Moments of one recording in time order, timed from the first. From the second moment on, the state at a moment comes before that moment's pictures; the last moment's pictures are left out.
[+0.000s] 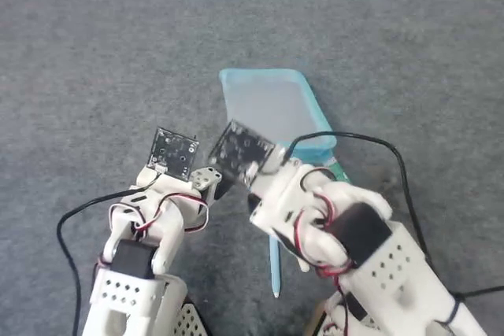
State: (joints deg) left arm 6.6 -80.2 81.6 42.2 -3.4; right arm -47.4 -52.0 33.0 79.1 18.6
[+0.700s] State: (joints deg) left arm -1.5 -79.6 82.9 39.3 -0.5; right arm -31.8 -61.5 39.7 83.8 28.5
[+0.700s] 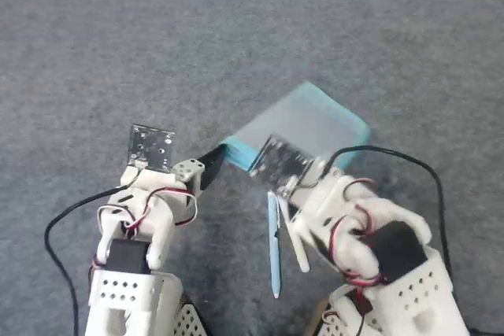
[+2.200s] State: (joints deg) left arm 3.6 -79.6 81.4 46.2 -4.7; right arm -44.2 -50.4 32.6 81.8 21.5
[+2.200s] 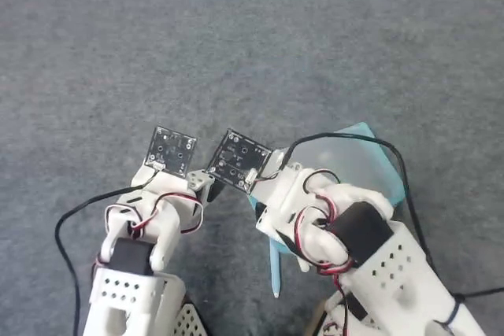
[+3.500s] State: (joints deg) left arm 11.6 -79.7 83.8 41.3 -8.0; right arm -59.3 -65.7 36.7 90.3 26.6
